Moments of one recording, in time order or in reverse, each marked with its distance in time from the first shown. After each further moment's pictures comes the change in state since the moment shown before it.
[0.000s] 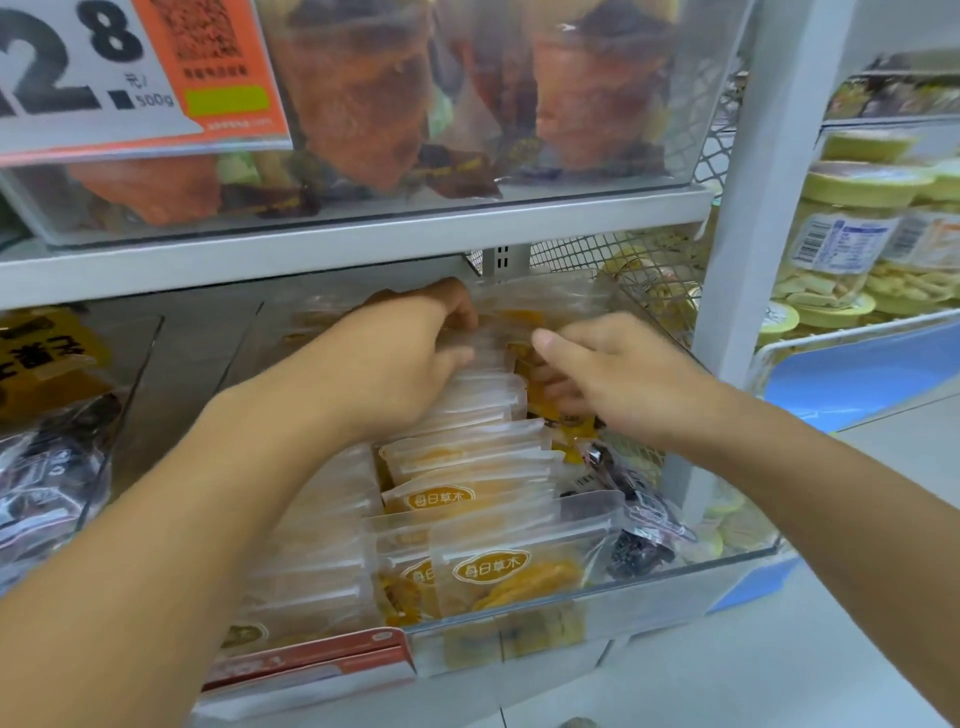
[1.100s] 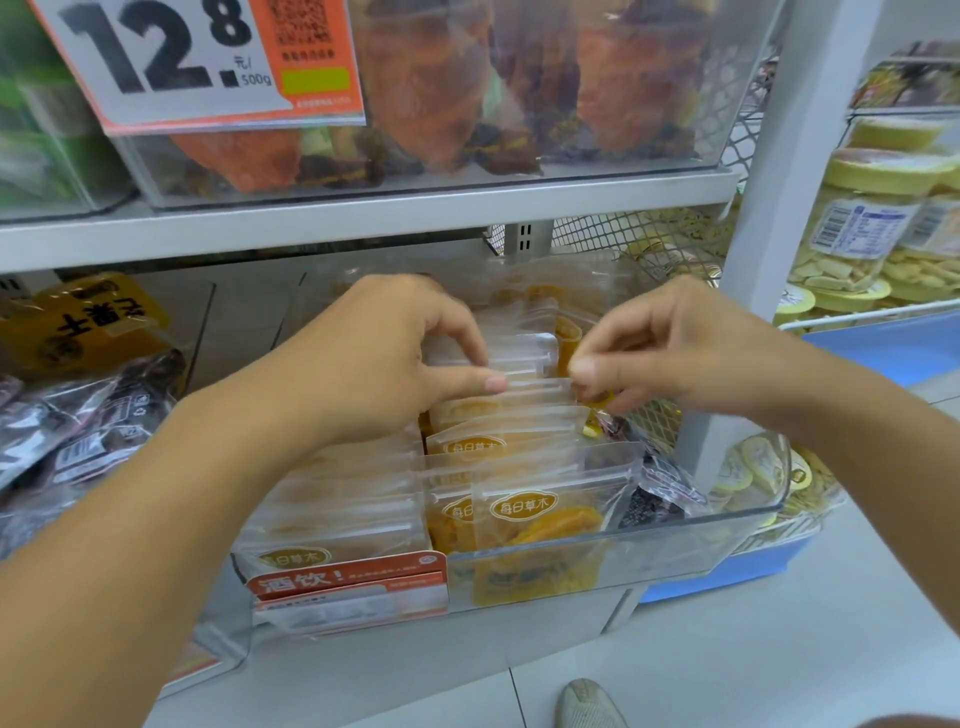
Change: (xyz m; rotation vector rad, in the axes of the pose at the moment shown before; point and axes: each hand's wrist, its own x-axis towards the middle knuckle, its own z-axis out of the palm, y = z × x) left_hand -0.048 -0.011 -0.009 -0.103 0.087 0.069; right_hand -0.031 -0.012 -0.026 0.098 -0.185 -0.144
